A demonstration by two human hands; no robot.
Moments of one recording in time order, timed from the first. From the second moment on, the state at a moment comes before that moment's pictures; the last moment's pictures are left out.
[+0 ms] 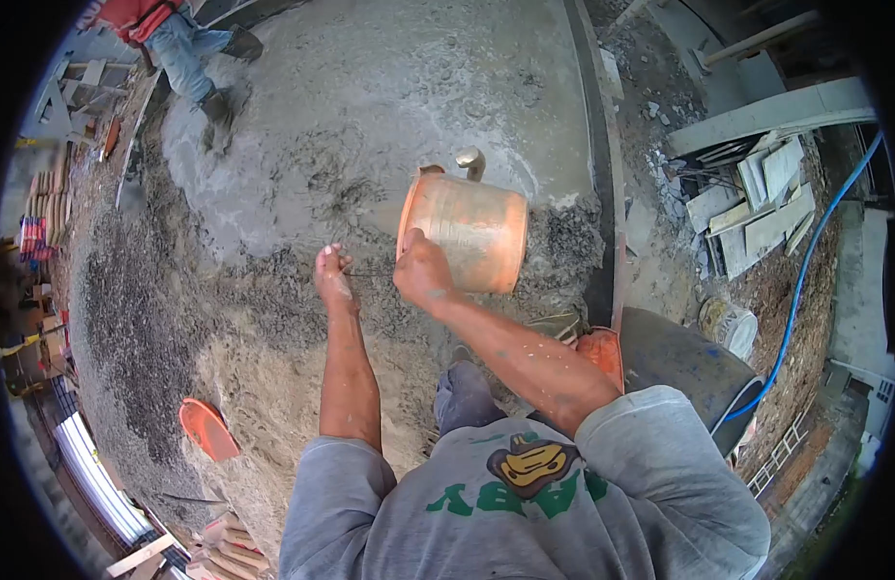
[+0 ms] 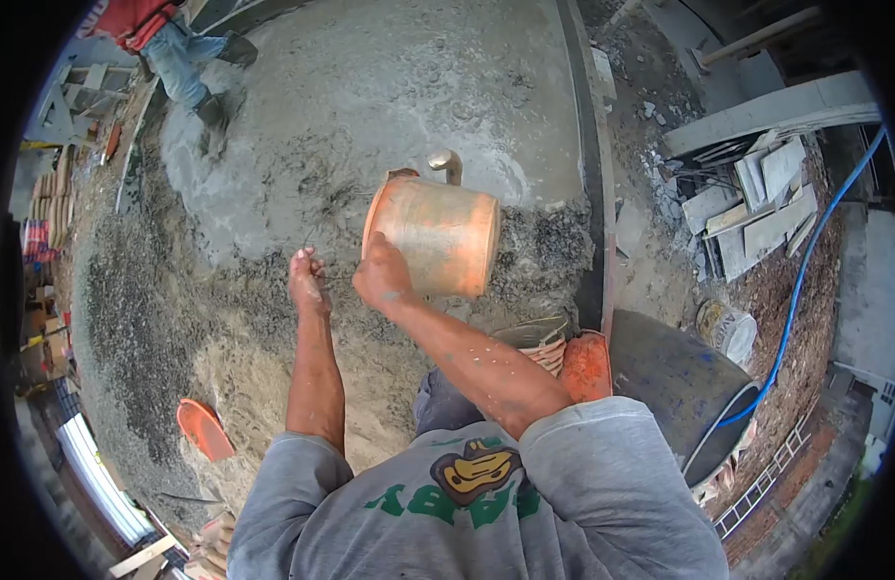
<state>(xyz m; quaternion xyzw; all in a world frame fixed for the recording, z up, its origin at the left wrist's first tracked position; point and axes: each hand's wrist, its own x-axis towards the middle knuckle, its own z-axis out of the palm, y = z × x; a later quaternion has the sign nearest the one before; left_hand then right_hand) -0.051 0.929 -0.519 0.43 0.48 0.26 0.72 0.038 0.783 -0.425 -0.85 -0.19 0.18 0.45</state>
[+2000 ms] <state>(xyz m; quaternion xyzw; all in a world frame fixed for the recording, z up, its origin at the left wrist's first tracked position) -0.037 0.860 -0.571 0.74 0.32 -0.30 0.51 -0.119 0.474 -0.743 -0.71 0.55 0.19 0.40</state>
